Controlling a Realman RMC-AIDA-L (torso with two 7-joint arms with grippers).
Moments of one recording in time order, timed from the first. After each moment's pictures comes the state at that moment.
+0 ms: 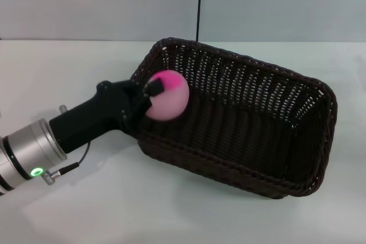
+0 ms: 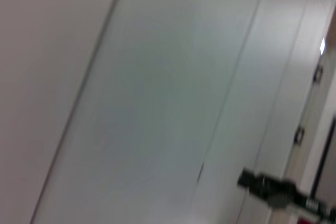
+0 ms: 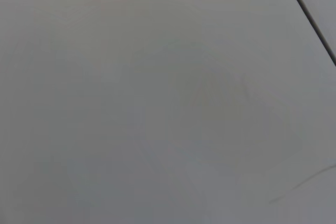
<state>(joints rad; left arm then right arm) -0.50 -2.06 0.18 0.09 2.08 1.64 -0.88 0.38 2.07 -0.27 -0.26 -1.40 -1.39 1.03</state>
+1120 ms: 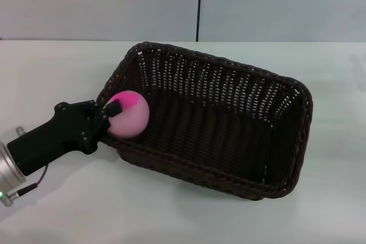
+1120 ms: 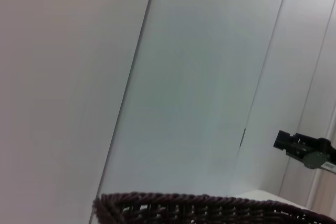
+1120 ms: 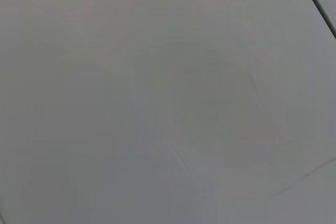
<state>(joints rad) -0.38 -2.06 0.21 0.23 2.07 1.65 -0.88 0.39 2.07 -0.27 -0.23 -1.41 -1.38 1.02</state>
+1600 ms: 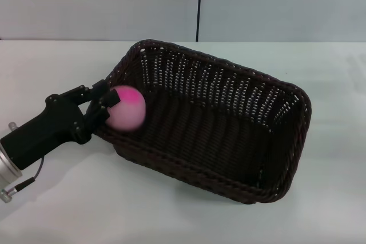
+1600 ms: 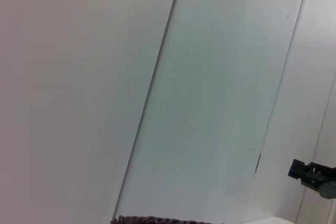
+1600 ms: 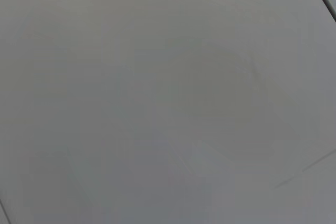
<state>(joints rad) -0.38 -2.06 0.17 0.22 2.04 1.67 -0.88 0.40 2.07 -0.28 -0.22 -1.41 -1.37 1.01</state>
